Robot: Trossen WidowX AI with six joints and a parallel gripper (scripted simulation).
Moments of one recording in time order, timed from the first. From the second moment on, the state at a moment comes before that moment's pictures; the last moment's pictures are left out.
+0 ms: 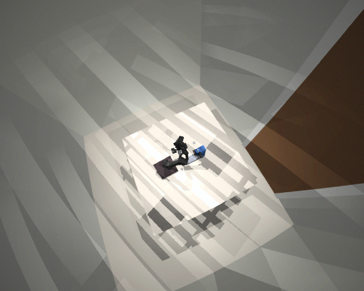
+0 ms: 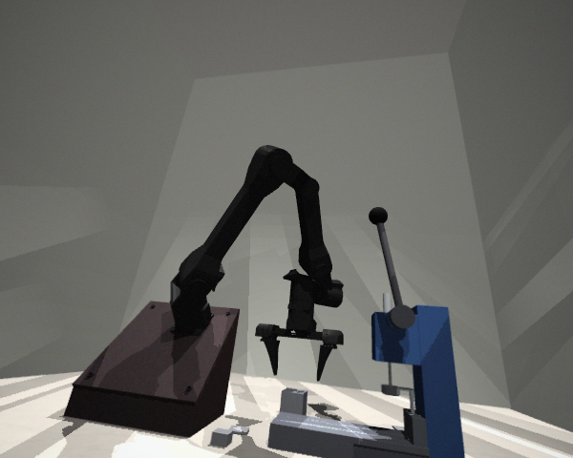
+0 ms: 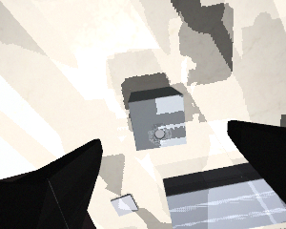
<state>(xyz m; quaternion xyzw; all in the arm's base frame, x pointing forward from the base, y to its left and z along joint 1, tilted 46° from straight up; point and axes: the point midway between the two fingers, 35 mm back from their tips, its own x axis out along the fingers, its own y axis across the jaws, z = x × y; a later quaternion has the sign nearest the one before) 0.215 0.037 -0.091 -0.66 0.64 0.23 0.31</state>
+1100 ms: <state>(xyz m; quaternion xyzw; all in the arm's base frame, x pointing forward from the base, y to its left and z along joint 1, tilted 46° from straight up) 0.219 -0.001 -0.129 -0.66 0.64 0.23 0.31</state>
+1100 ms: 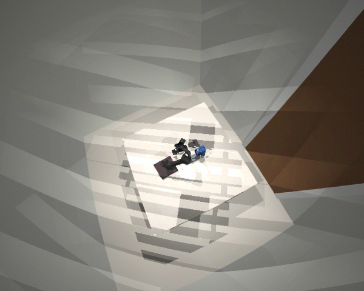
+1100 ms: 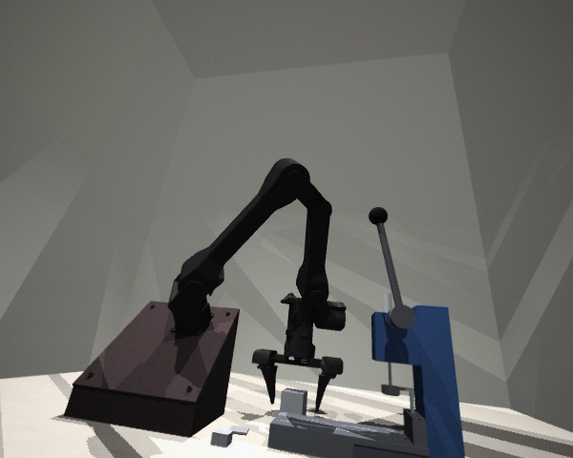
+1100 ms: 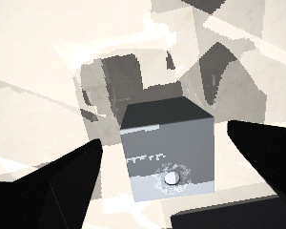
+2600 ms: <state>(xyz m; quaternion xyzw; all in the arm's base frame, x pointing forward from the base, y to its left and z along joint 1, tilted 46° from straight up) 0.212 0.055 -0.062 -0.66 0.64 0.23 0.31</state>
